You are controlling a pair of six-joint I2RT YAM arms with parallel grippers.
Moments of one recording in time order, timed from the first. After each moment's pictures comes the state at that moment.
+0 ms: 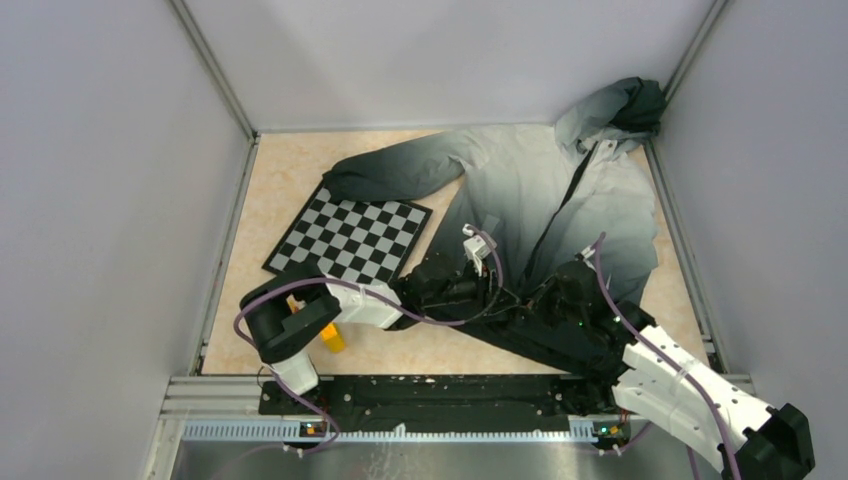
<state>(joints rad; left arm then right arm) -1.03 1.72 0.72 0.86 0.34 -0.60 0.62 0.69 0.42 -0.50 0.03 1.29</state>
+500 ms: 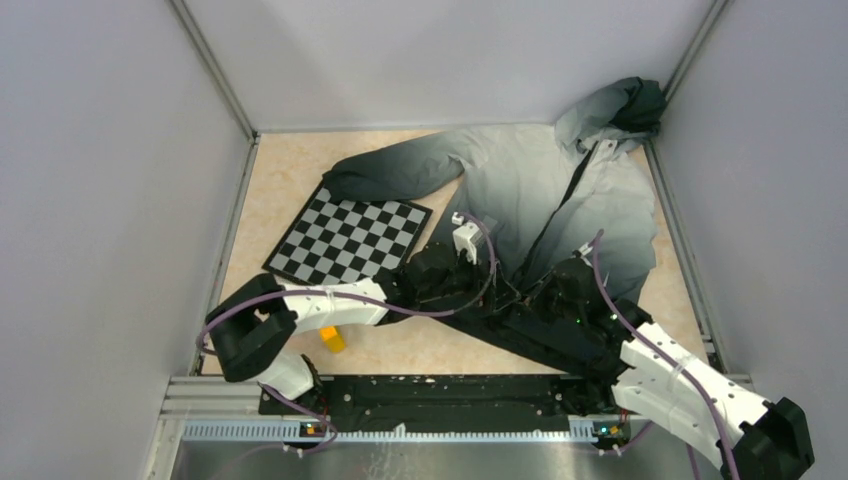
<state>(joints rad) -1.03 1.55 0.78 0.50 0.19 -0.61 0.62 0.72 0.42 -0.44 0.02 1.30</state>
